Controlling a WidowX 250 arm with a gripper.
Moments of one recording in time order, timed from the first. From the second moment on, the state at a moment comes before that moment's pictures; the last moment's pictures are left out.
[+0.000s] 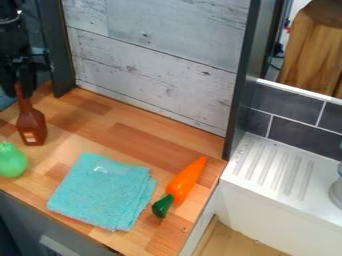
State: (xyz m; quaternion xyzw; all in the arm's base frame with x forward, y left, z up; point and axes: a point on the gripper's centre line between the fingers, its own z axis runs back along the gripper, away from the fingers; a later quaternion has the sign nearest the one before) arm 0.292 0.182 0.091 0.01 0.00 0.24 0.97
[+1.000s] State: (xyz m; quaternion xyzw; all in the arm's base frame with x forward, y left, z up) arm 0.366 0.029 0.112 -0.05 -0.06 0.08 0.99
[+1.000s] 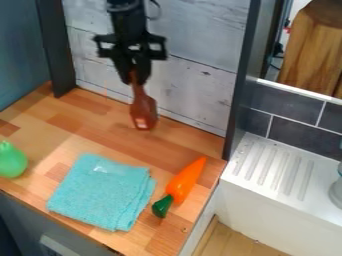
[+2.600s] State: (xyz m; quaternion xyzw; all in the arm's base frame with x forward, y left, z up) arm 0.313 0.040 0.174 -0.05 -0.07 0.01 1.00
